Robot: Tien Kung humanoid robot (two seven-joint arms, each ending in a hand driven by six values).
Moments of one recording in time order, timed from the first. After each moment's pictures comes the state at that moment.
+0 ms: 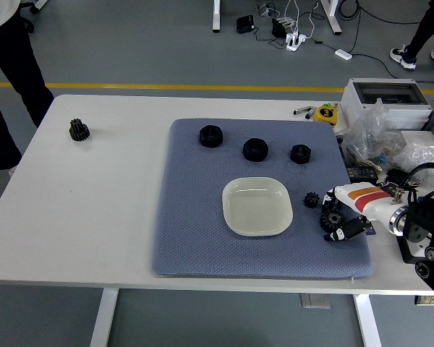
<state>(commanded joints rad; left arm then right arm) -0.11 0.12 -0.37 -0.21 0.67 0.25 0.09 0.48 -0.46 0.85 1.19 -2.08 0.12 0.01</state>
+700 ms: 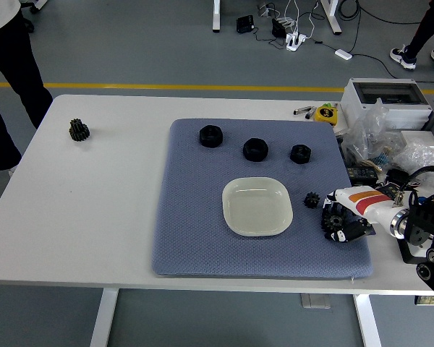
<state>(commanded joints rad) -0.11 0.12 -0.37 -0.21 0.66 0.25 0.09 0.48 -0.46 0.85 1.20 -2.04 0.11 0.02</state>
